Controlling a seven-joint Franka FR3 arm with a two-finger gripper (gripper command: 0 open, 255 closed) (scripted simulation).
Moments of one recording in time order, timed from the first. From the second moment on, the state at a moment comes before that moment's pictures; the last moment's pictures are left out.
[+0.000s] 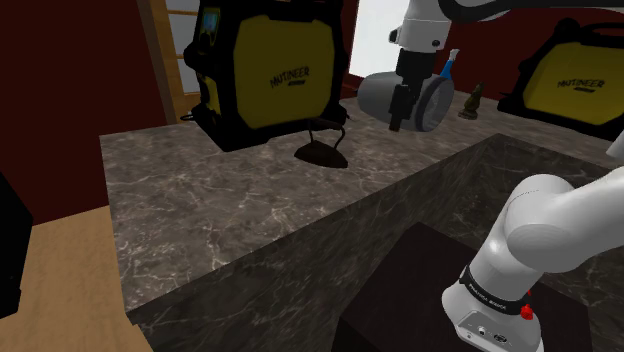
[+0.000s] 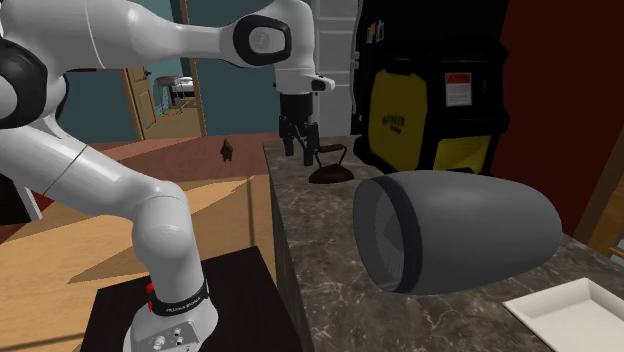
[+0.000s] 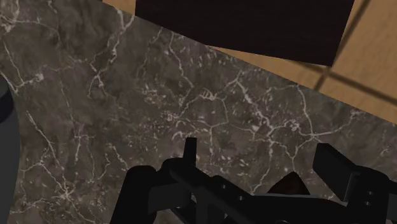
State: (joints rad) arm 0.01 -0.75 0.00 -2.36 -0.04 1.61 -0.12
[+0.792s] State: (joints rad) arm 0.04 -0.26 0.14 -1.92 -0.01 1.49 0.06
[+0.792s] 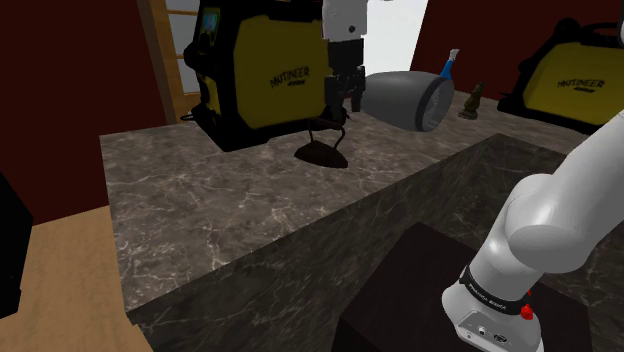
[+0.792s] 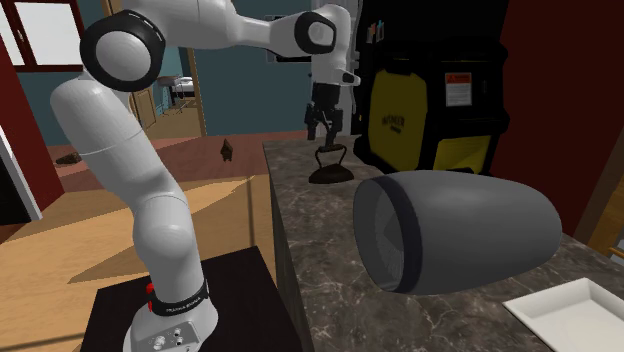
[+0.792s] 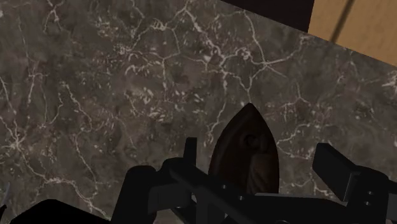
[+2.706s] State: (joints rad) arm 0.04 -0.19 0.16 -1.85 -0.01 1.46 0.09
